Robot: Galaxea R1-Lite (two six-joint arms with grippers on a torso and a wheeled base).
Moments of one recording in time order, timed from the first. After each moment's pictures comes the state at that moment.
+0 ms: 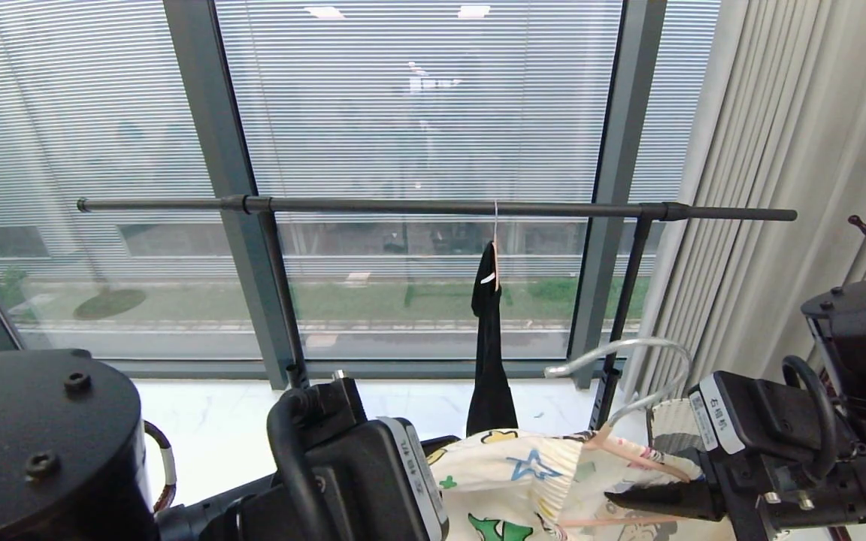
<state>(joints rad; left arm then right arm) -1.06 1.35 -0.62 -0.41 0.13 0.56 0.71 1.38 -0.73 0.02 0.52 -0.59</state>
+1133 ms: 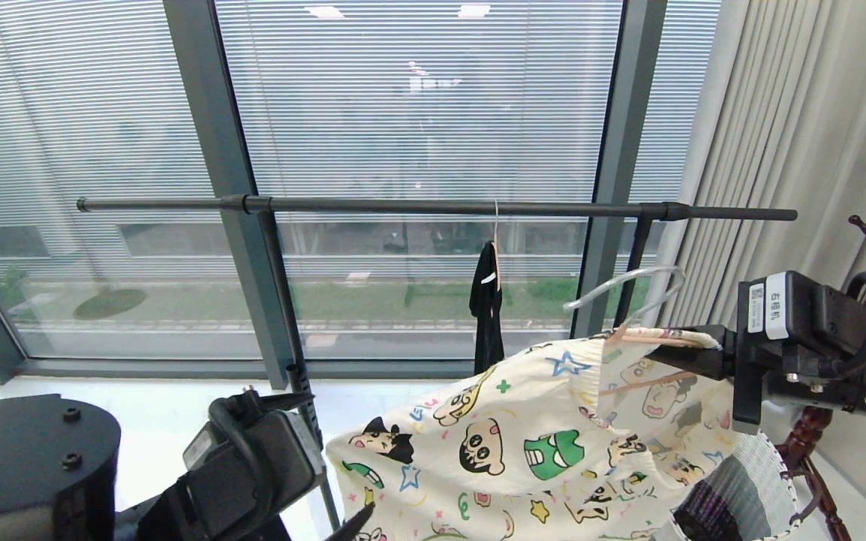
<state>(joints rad) -0.79 1.26 -0.39 -0.41 0.19 0.53 0.44 1.40 -0.71 -0.39 0.59 -0.77</state>
